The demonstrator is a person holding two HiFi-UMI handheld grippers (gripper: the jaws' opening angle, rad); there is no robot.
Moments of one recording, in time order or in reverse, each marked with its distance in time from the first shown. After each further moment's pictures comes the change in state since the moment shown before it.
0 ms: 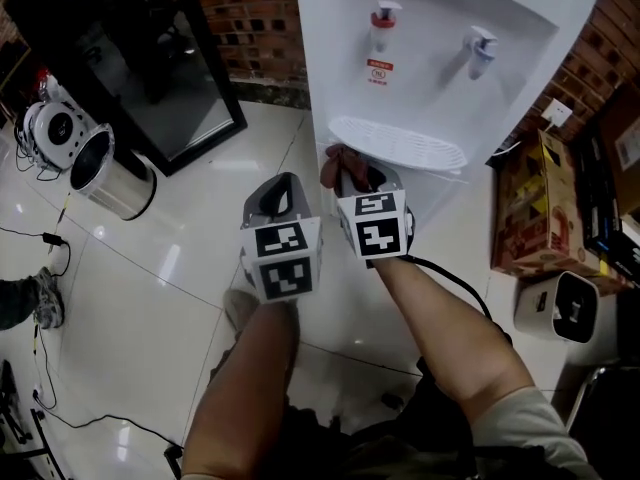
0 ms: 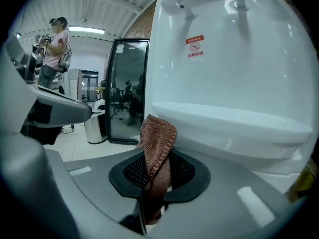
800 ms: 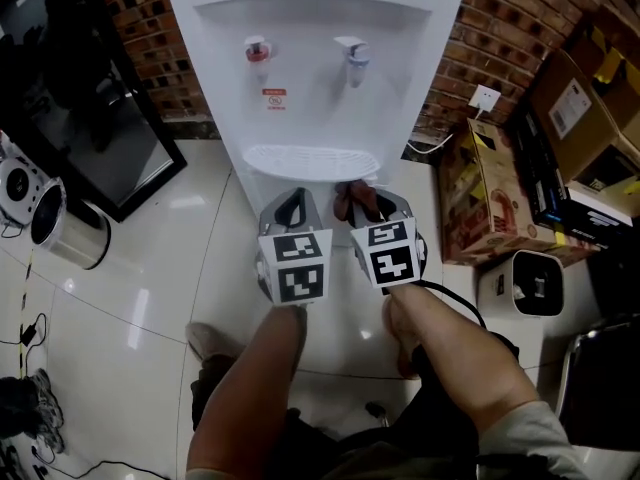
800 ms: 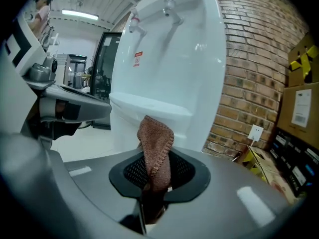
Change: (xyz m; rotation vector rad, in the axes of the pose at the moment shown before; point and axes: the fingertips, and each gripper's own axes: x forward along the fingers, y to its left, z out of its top) left arm 0.027 -0.156 0.013 0.039 -0.022 -0.244; right arm -0.100 -0.131 -0.046 -0.035 0.097 -0.184
